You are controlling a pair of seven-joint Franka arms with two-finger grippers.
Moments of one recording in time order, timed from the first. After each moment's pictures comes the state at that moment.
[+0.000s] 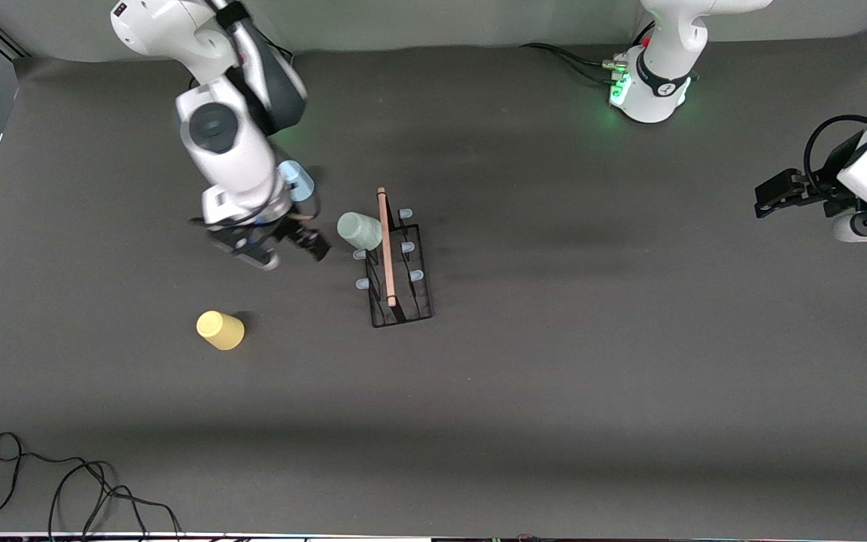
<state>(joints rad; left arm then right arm) -0.02 -0.01 -0.04 -1.64 0.00 1.56 -0.06 0.80 0.06 -0.38 -2.17 -0.01 2.28 0.89</state>
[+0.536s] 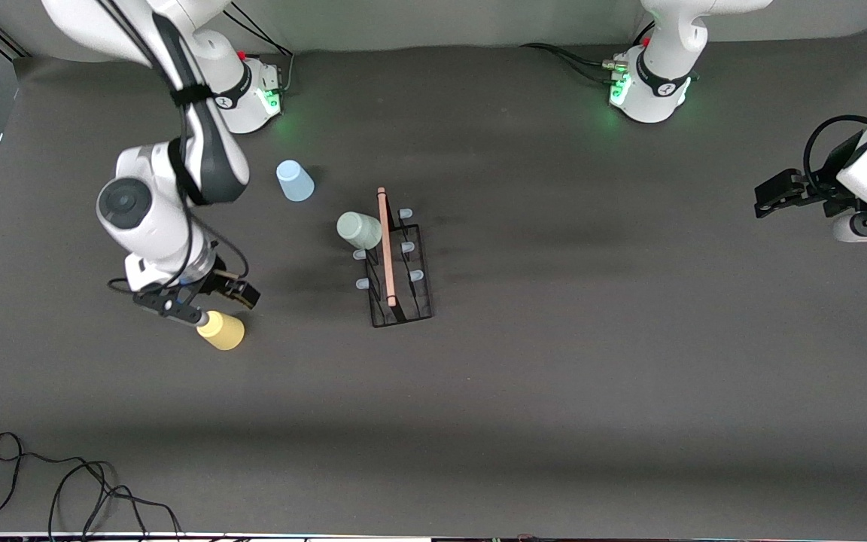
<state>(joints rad) -0.02 -0.01 -0.04 -1.64 0.00 1.56 -0.06 0.69 0.27 -0.53 -2.12 0.13 2.40 0.39</state>
